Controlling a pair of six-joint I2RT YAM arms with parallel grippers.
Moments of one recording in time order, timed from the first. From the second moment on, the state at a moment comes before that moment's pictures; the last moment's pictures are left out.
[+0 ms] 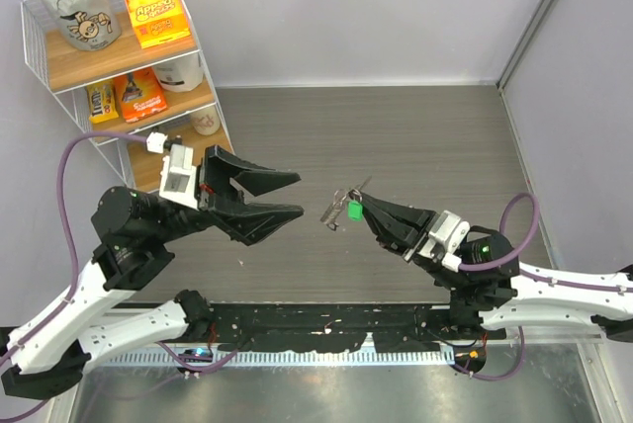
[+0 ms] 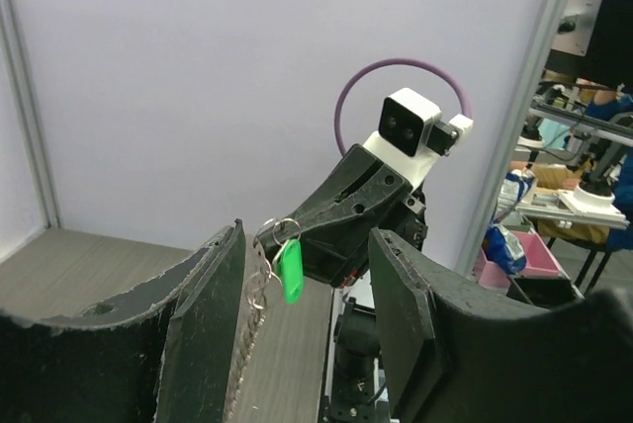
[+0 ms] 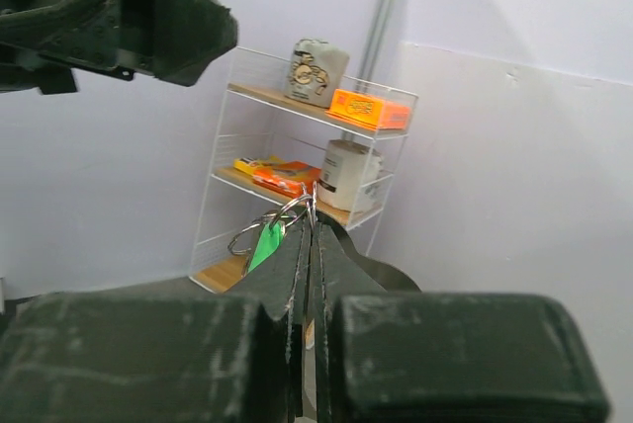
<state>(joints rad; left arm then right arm) -0.94 0.75 1.11 0.10 0.42 -0.33 1.41 0.69 0.65 0.66 0.34 -0.49</state>
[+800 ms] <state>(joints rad) -0.94 0.90 1.26 -0.09 0.84 -0.20 1.41 0.68 0.85 0.21 0.03 -0.26</state>
